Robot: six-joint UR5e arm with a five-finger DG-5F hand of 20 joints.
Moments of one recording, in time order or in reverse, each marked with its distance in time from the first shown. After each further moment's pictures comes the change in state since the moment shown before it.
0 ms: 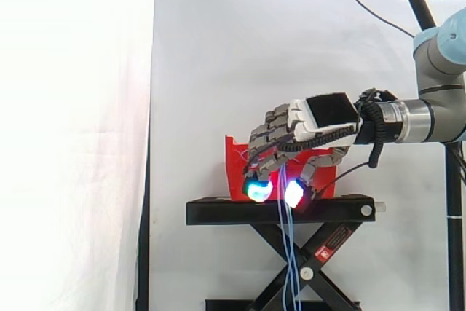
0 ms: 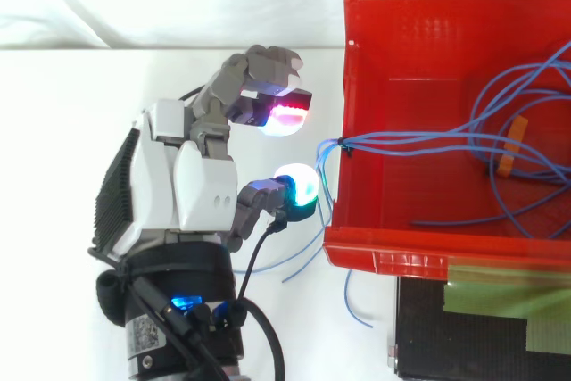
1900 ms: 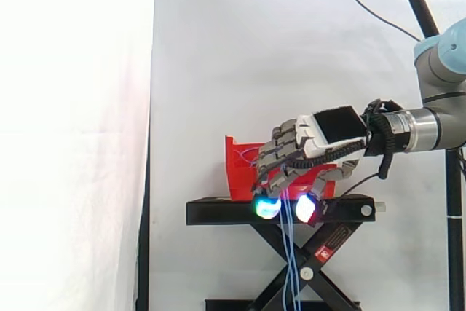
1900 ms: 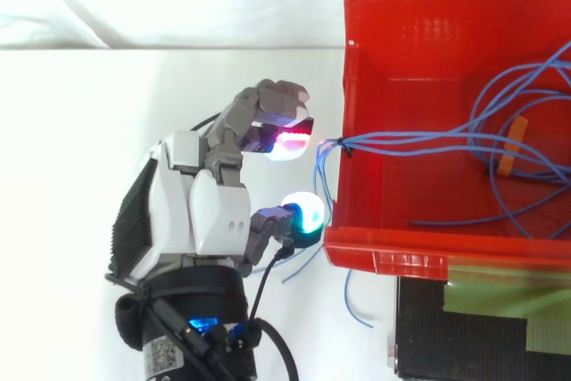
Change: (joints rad) arm -0.014 0.001 -0.031 -0.033 -0.030 -0.009
